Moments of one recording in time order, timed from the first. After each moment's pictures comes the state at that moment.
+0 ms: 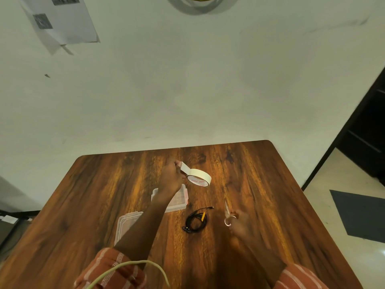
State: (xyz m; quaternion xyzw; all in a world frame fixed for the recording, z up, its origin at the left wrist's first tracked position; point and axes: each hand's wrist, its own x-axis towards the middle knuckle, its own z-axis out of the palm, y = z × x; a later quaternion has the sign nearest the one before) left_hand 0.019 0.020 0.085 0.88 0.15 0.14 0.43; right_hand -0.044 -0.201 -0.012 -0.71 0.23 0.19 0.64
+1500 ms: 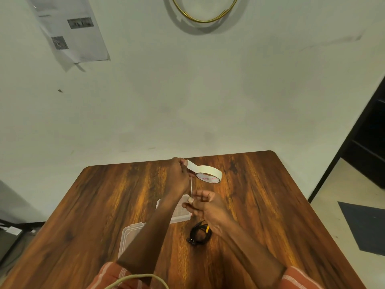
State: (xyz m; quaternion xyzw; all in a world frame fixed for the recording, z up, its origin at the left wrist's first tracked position) left_hand 0.014 0.007 0.135 0.84 0.12 0.17 0.50; right_hand -0.042 -0.119 0.113 -0.51 0.06 0.25 0.82
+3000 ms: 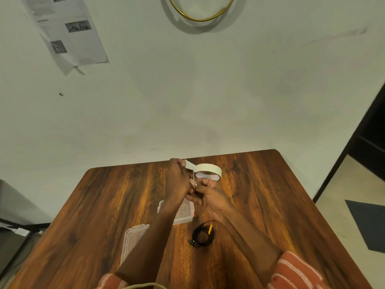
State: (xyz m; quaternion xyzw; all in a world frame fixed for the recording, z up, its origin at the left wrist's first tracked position) left_hand 0.004 -0.003 0.151 0.84 0.17 0.20 0.47; right_hand -0.009 -0.116 0.127 -0.48 -0.02 0.25 0.84
